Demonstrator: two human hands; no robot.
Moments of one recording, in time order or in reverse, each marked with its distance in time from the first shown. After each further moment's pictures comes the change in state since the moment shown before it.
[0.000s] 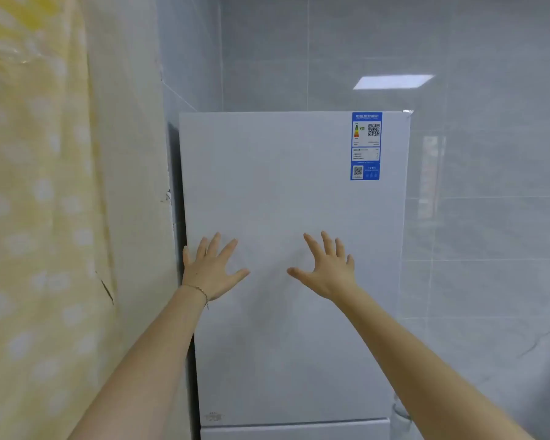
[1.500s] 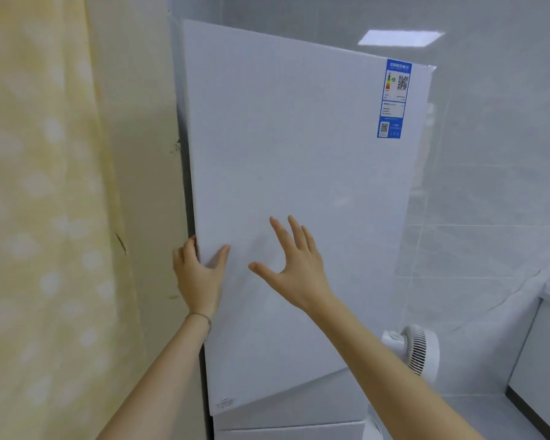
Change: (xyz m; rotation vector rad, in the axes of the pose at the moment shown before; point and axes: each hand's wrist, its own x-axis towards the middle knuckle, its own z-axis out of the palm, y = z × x) left_hand -0.087 -0.014 0.061 -0.944 0.636 -0.375; right_hand -0.100 -0.078 0.037 0.265 0.038 -0.169
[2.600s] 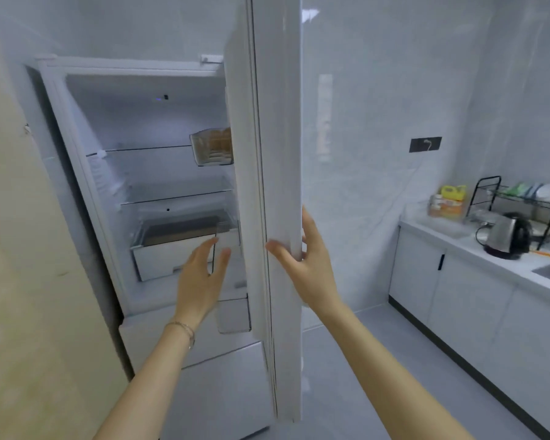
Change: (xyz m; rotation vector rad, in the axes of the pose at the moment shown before) left_hand -0.263 0.166 -0.006 -0.022 -0.713 0.087; right_hand -0.254 0.088 -0.191 0.510 0.442 0.138
